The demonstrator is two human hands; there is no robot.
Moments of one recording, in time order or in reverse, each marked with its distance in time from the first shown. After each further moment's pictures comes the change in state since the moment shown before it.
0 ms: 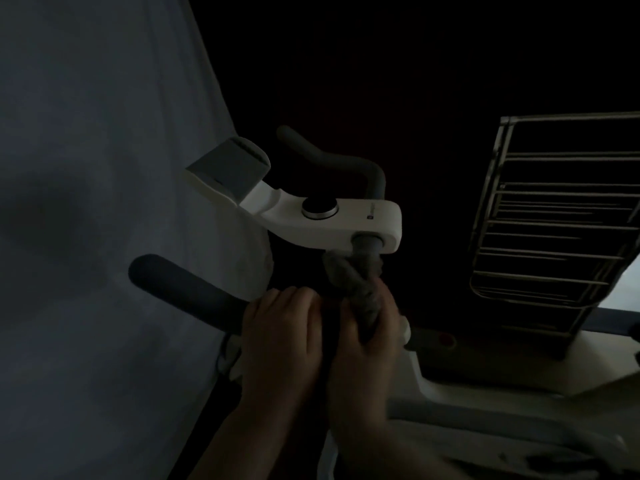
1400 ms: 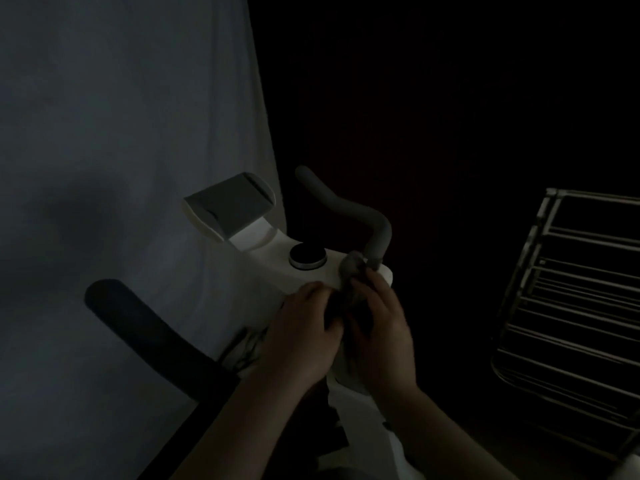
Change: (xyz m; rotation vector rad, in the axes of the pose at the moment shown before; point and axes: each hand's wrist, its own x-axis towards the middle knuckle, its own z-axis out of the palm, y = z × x) left_hand 0.090 0.066 0.048 -0.147 -0.217 -0.368; right_hand 0.162 0.015 -0.048 -0.656 -0.497 -0.472
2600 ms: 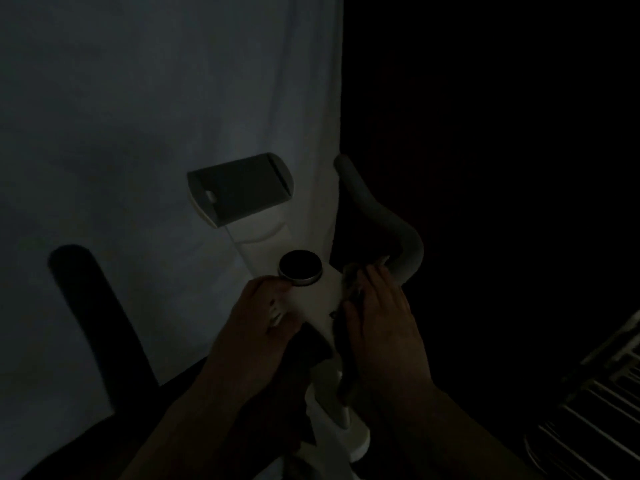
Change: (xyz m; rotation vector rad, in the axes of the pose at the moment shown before) left_hand 0.035 -0.004 0.024 -0.199 0.377 -0.251; right_hand 0.100 0.057 -0.009 -0.265 -0.435 -0.296
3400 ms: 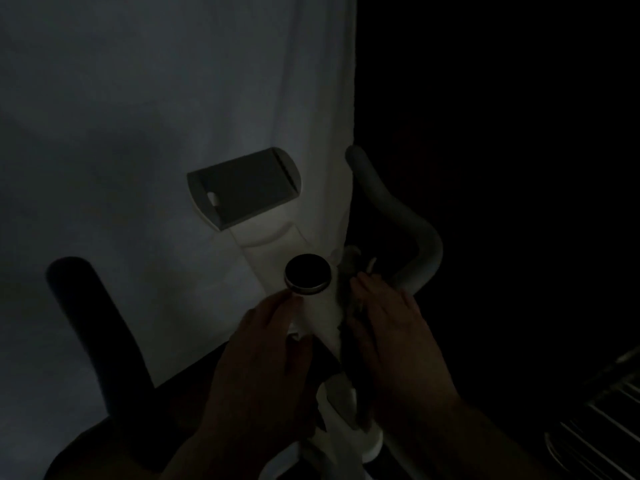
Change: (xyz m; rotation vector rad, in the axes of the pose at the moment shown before) left_hand -0.010 -0.004 0.008 0.323 0.028 0.110; right_hand 0.009 0.015 -0.002 0.077 0.000 -0.212
